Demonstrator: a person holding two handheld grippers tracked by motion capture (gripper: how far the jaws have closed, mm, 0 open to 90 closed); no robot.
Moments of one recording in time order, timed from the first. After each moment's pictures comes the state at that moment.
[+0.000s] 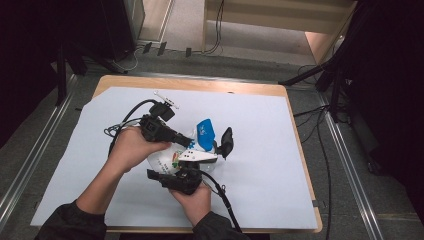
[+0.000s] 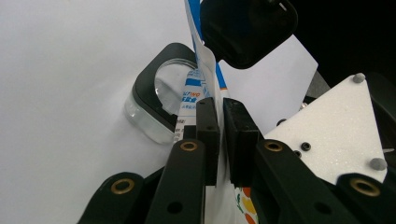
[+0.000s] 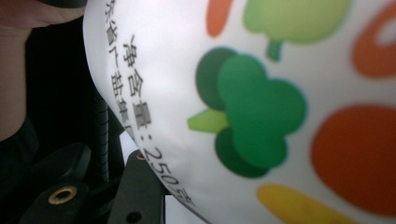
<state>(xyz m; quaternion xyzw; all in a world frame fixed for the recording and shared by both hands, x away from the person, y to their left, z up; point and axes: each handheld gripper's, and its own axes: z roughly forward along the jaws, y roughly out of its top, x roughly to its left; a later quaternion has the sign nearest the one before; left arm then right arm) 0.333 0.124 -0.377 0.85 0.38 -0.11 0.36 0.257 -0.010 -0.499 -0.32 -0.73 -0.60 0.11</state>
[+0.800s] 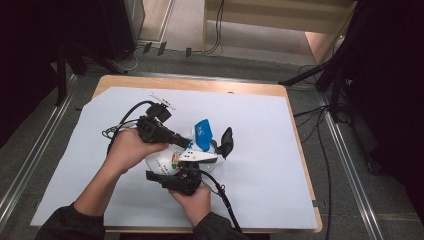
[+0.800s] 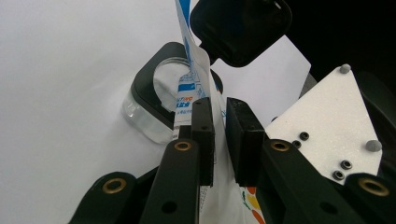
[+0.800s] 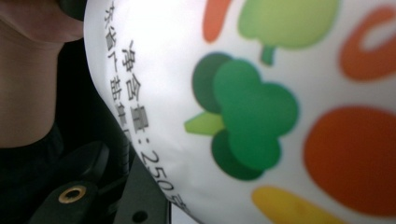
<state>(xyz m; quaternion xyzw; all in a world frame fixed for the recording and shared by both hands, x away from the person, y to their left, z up) 0.332 0.133 -0.381 0.84 0.36 -0.11 0.38 0.257 -0.010 -0.500 -0.31 -0.72 -0.60 0.14</state>
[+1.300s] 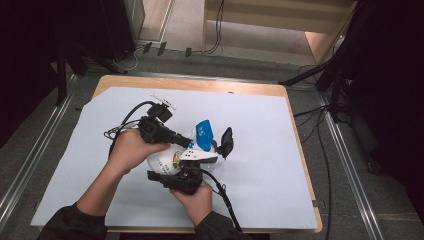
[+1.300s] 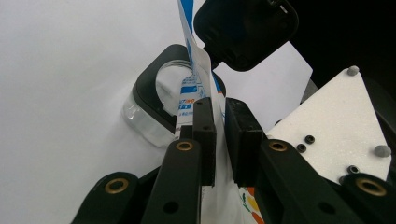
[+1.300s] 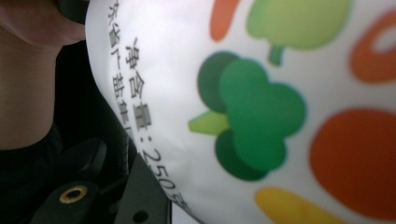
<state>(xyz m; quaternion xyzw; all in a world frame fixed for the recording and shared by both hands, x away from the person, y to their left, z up) 0.334 0.130 -0.385 0.84 0.38 -0.12 0.38 0.258 -0.013 -0.499 -0.31 -0.73 -0.59 0.14</state>
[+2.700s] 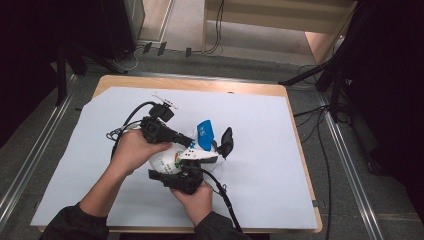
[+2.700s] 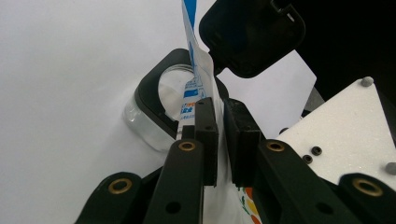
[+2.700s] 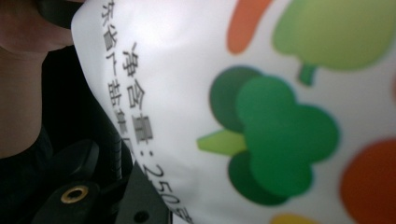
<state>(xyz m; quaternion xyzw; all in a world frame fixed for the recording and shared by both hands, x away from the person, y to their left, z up) 0.334 0.125 -0.385 0.83 0.40 -0.11 0.38 0.259 -0.013 -0.497 -0.33 -0.73 -0.58 0.13</state>
